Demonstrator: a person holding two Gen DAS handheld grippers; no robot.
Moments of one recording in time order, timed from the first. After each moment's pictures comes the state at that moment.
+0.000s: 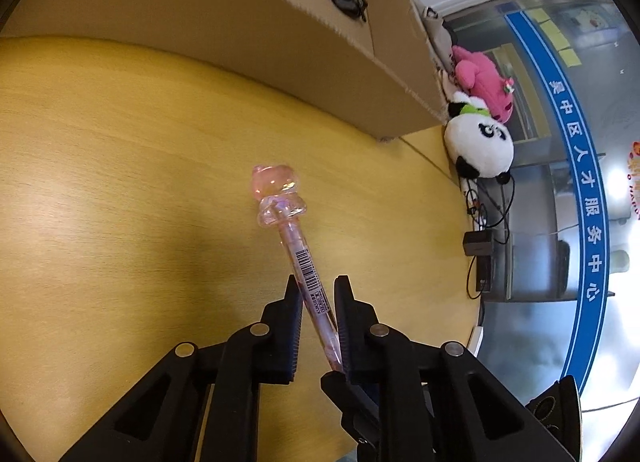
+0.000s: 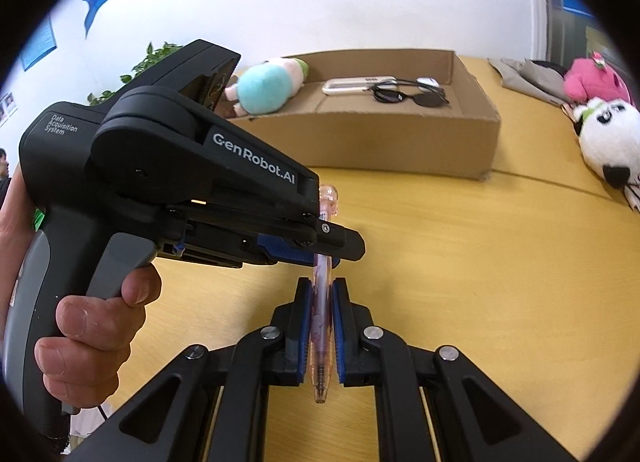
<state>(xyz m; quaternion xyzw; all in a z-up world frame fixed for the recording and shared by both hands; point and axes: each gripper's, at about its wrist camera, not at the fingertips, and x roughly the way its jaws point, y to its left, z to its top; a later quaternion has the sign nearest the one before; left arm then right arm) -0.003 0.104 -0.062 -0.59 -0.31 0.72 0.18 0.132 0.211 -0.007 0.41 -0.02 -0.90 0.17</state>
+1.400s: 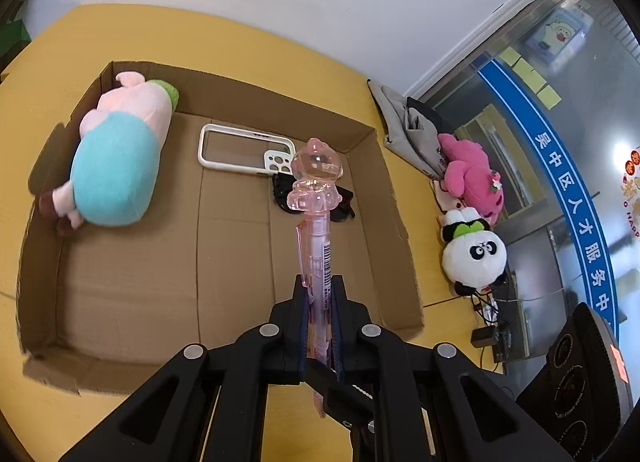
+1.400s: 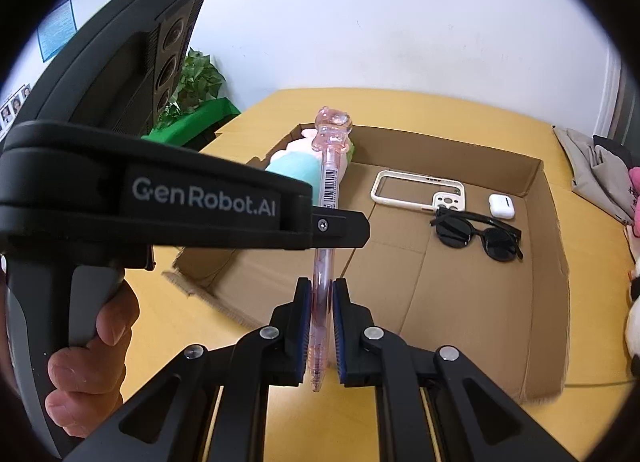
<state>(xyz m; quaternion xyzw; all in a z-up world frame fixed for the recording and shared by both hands) -0.169 0.014 0.064 -0.49 -0.22 0.83 0.16 -0.085 0.142 0.078 0.41 0.01 -0.89 0.22</state>
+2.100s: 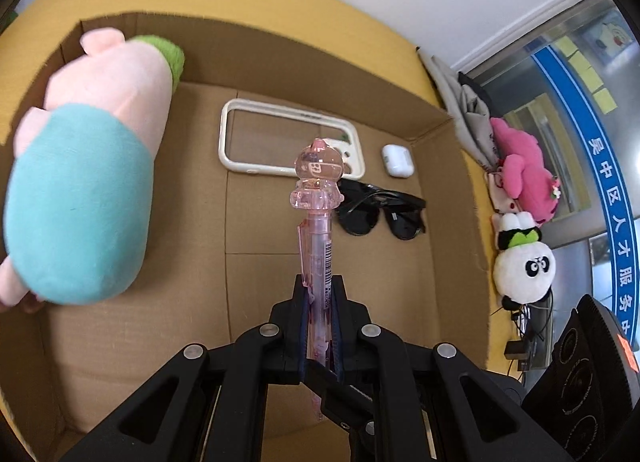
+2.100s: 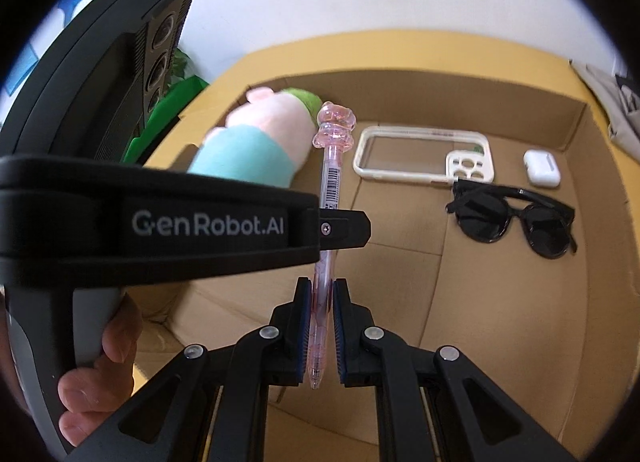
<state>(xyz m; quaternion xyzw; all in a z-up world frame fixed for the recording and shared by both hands) -0.266 0.005 -0.020 -0.57 -0.21 0.78 0.14 -0.189 0.134 0.001 0.50 -0.05 -0.84 0.21</state>
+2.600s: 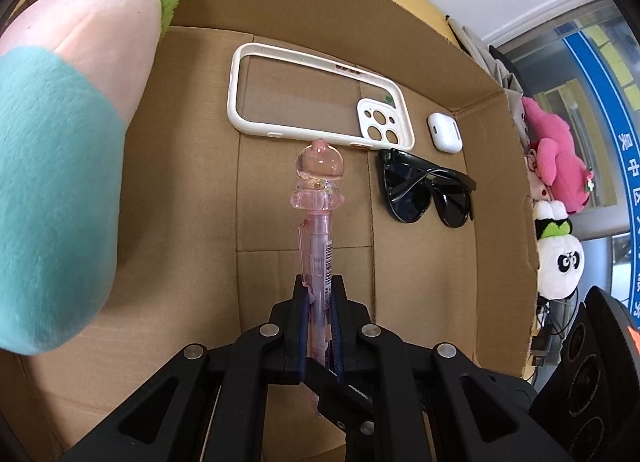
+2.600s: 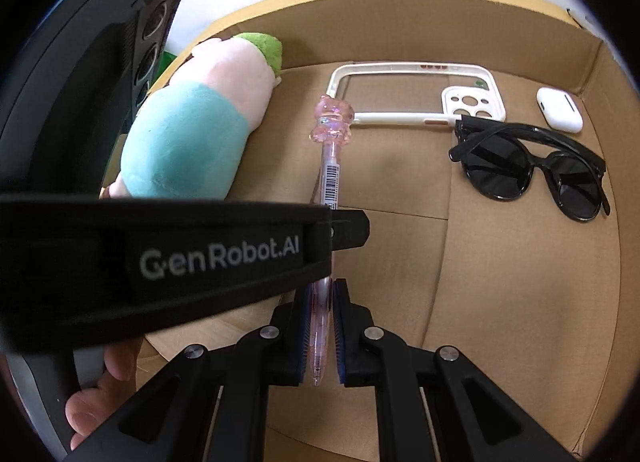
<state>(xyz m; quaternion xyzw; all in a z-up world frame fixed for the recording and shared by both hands) -0.287 0.012 -0.069 -0.62 -0.19 0.75 0.13 -0.213 0.134 -0.046 0.57 -0.07 -0.80 0.19</state>
